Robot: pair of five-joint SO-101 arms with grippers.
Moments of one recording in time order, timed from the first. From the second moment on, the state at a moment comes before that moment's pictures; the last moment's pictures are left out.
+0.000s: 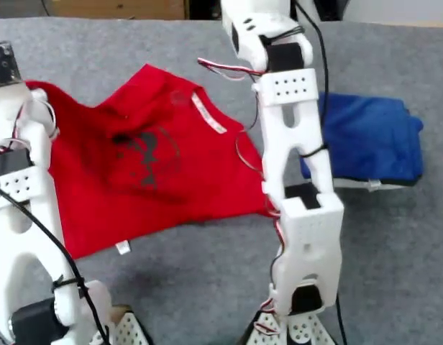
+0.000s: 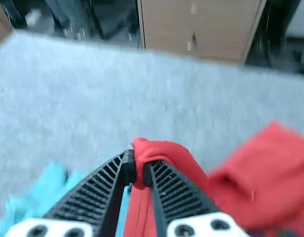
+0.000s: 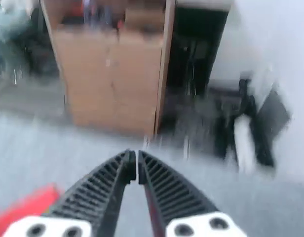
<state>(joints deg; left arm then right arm) -24.4 -25.7 34.9 26.9 -6.1 -10.5 33.5 -53.0 52.3 2.1</state>
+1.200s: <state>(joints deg) -27.2 -46.5 44.3 64.0 -17.5 -10.1 32.6 -6.8 99.6 20.8</state>
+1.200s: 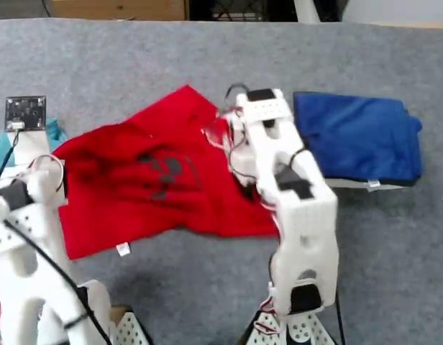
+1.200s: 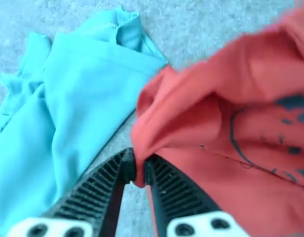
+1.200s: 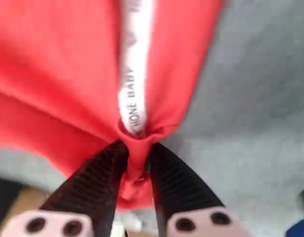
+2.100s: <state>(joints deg) -27.2 -54.2 45.8 74.9 -17.9 -9.8 3.2 0.3 100.1 32.3</state>
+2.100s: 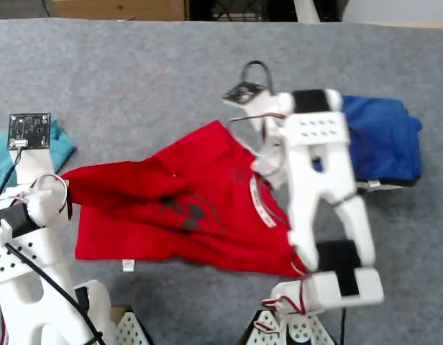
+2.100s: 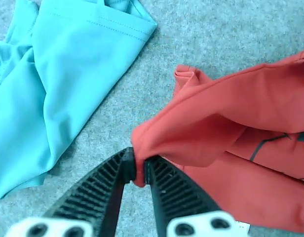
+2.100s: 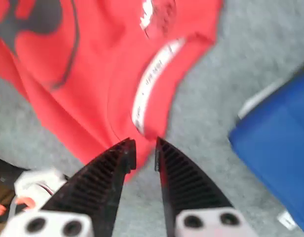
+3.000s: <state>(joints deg) -27.2 -54.2 48.6 74.9 -17.9 -17.8 50.7 -51.8 100.6 6.7</state>
